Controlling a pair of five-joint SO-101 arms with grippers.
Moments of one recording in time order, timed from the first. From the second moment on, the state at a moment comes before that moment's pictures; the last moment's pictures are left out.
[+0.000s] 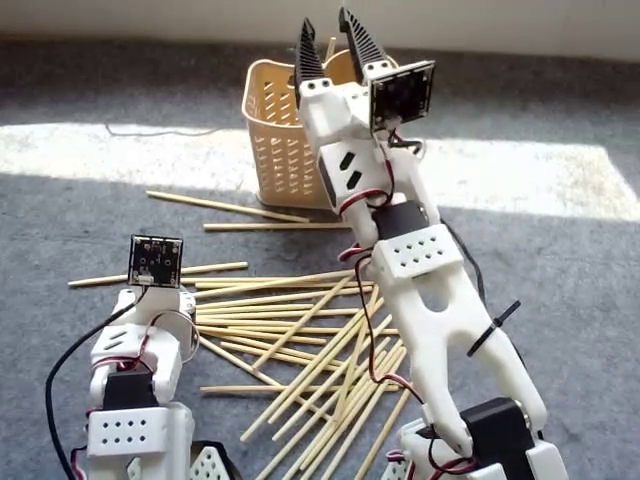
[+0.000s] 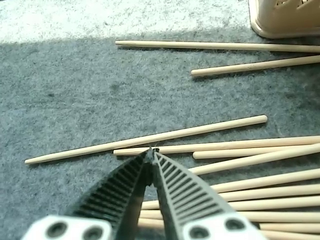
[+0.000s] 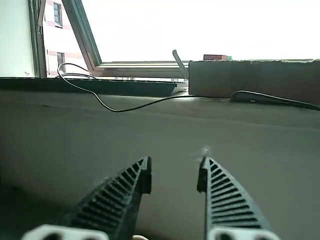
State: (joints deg) left arm -11.2 -86.4 92.8 44.9 -4.9; right arm -25.4 -16.5 24.3 -15.9 1.0
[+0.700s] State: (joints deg) left arm -11.2 -86.4 92.8 44.9 -4.9; right arm -25.5 -40.4 24.7 10.0 1.0
